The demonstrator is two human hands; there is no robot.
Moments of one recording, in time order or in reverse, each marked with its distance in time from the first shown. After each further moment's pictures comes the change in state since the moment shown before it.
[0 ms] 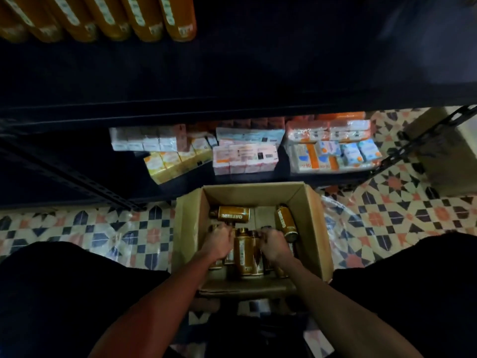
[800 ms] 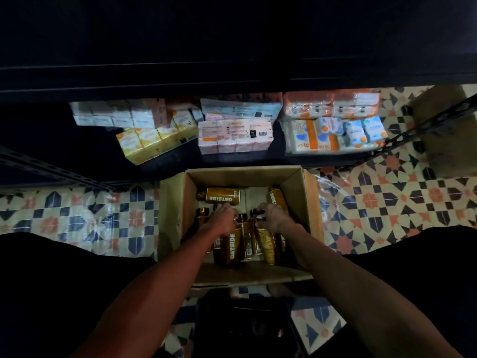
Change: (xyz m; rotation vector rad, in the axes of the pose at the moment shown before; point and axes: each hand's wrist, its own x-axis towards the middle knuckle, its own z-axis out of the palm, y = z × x) left_hand 0.054 0.025 0.026 0.108 -0.140 0.043; right_hand 0.050 0.005 -0.038 -0.276 -0.147 0.051
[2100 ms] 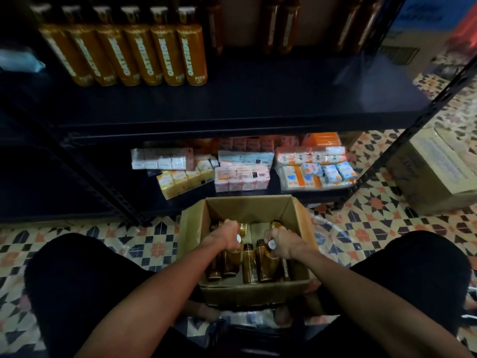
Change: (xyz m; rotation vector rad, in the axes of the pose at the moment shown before) left_hand -0.124 0.050 -0.080 0.055 0.142 -0.005; right_hand -0.121 -0.013 -0.036 -0.213 0.100 -0.230
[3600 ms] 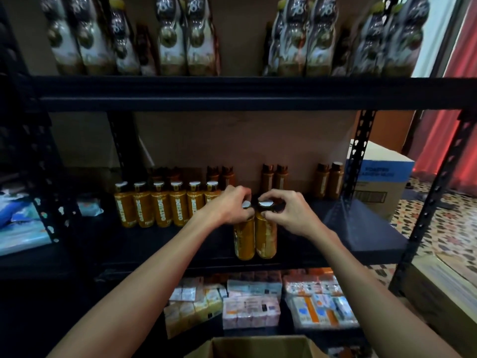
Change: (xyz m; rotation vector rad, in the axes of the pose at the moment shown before) left_hand -0.099 0.129 -0.379 0.156 0.664 0.366; right_hand -0.103 -0.147 -0.345 0.186 0.921 -0.757
